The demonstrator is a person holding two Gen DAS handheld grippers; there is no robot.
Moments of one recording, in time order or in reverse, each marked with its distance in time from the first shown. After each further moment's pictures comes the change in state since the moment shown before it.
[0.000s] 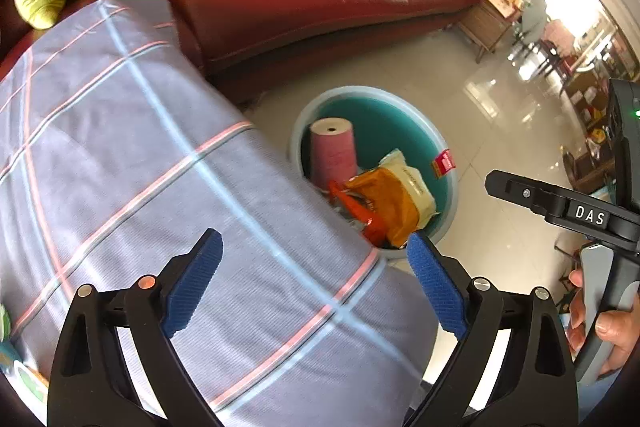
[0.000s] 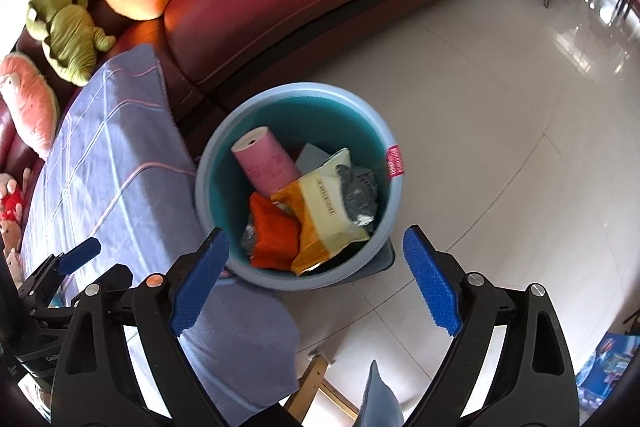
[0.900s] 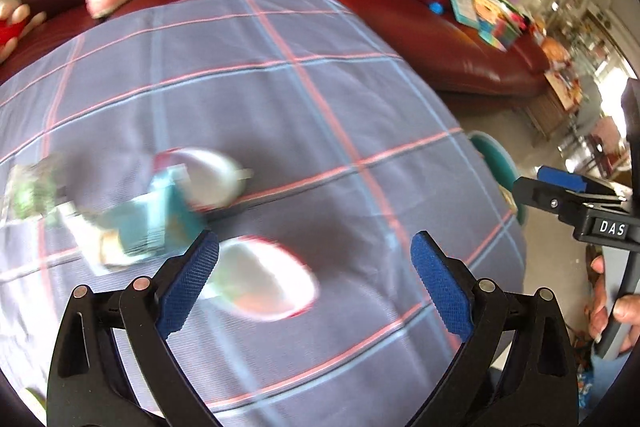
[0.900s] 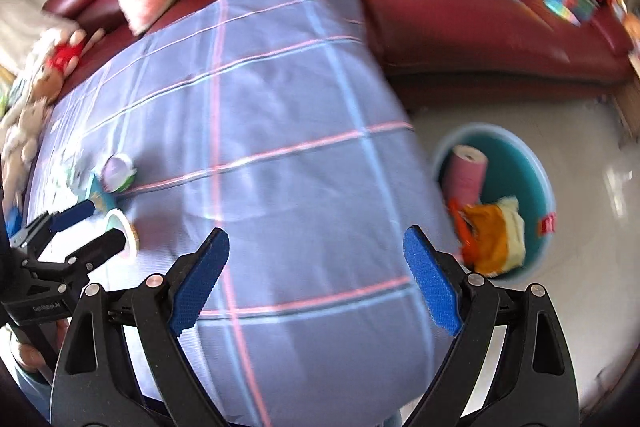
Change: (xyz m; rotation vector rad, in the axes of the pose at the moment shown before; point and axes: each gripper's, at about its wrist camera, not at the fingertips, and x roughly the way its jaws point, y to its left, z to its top) left arm -0.153 0.209 -0.142 -0.310 -0.166 0.155; right arm -0.021 0.270 -0.083 -0.549 -0.003 0.082
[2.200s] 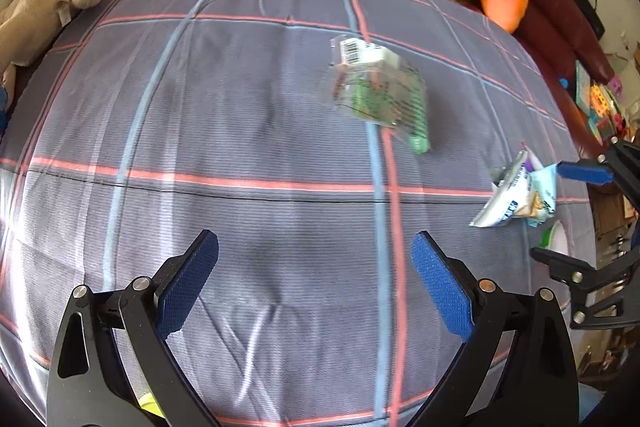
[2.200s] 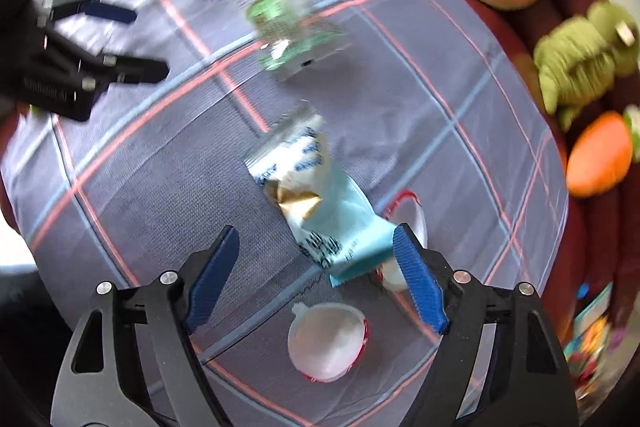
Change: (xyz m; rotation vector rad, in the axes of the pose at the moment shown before) left arm -0.055 0.260 -0.079 -0.385 0.022 0.221; right arm 0.088 0.329 -0.012 -1.119 0.151 -0.002
